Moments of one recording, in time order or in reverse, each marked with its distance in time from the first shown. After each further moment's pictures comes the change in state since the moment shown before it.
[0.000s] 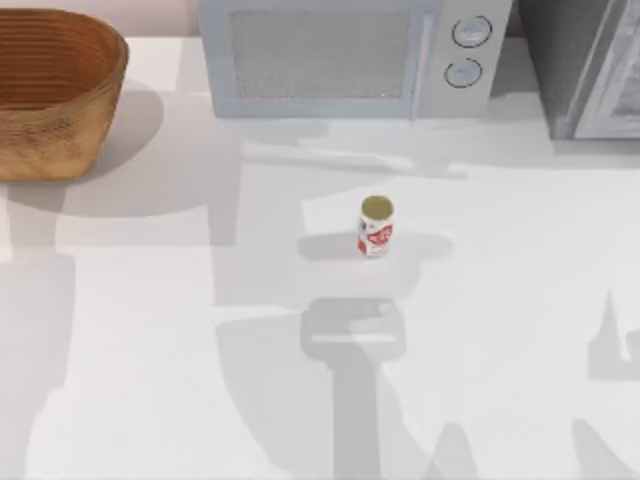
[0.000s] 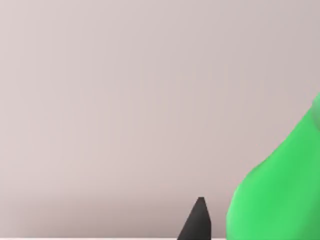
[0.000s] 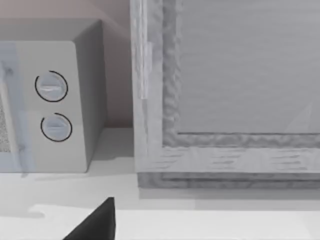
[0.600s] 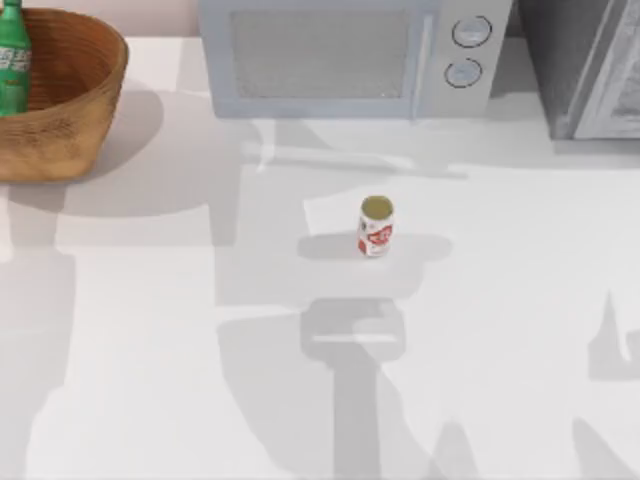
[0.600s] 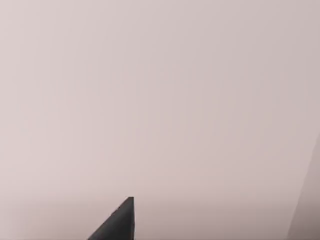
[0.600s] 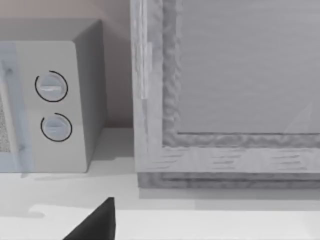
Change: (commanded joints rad) left arm 0.000 0.000 0.000 0.000 0.000 0.000; right arm 0.000 0.000 0.000 0.000 0.000 0.000
